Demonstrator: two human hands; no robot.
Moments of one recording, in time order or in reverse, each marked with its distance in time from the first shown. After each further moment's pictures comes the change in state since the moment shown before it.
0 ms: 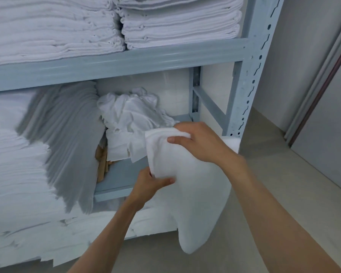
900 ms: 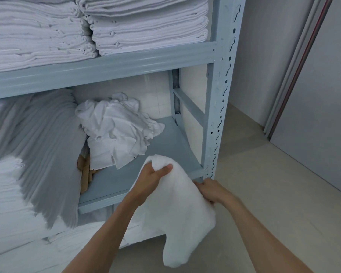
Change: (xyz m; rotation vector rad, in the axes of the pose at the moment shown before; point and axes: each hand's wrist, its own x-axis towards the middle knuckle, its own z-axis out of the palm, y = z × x) left_hand 0.015 0.025 0.047 0.061 -0.090 -0.072; right_hand -0.112 0.135 0.058 0.069 -0.190 0.915
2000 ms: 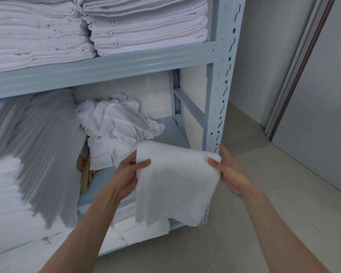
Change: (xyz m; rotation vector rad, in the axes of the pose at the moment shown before) left_hand 0.021 -0.001 -0.052 -0.579 -0.102 -0.063; right_hand -0.002 0.009 -0.060 1.021 0.019 -0.250
